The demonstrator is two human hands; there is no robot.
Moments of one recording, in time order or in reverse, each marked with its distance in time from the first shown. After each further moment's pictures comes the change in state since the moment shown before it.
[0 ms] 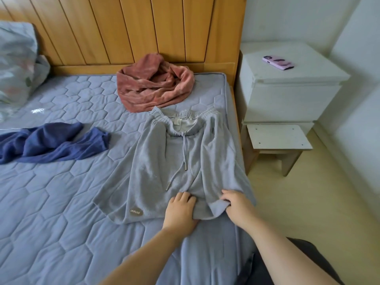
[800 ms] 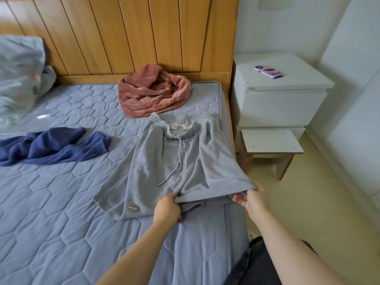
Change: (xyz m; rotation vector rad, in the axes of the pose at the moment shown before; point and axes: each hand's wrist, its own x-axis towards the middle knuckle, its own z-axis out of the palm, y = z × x) left_hand -0.005 0.006 -0.032 -0.720 -0.083 -0.685; right_hand -0.013 0.013 -0.041 1.237 0.379 0.450
